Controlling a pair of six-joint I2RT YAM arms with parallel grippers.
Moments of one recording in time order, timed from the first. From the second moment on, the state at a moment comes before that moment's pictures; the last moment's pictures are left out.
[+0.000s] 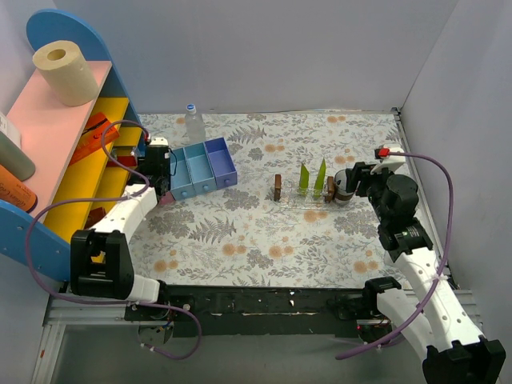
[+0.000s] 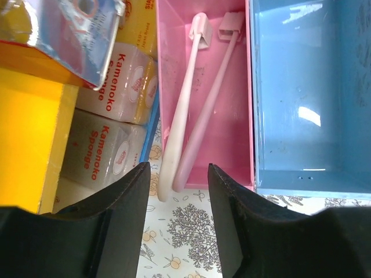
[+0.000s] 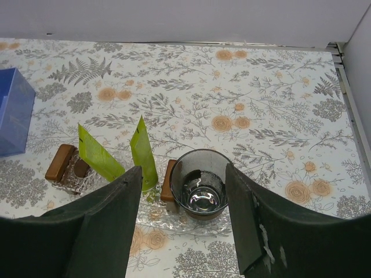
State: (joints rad) left arm -0.10 1.40 0.93 -0.28 -0.49 0.01; right arm 0.23 0.74 0.64 -0.05 0.06 0.07
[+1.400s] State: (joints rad) left arm -0.10 1.54 0.96 -0.30 -0.53 0.06; right arm 0.23 0.71 0.64 -0.07 0.06 0.07
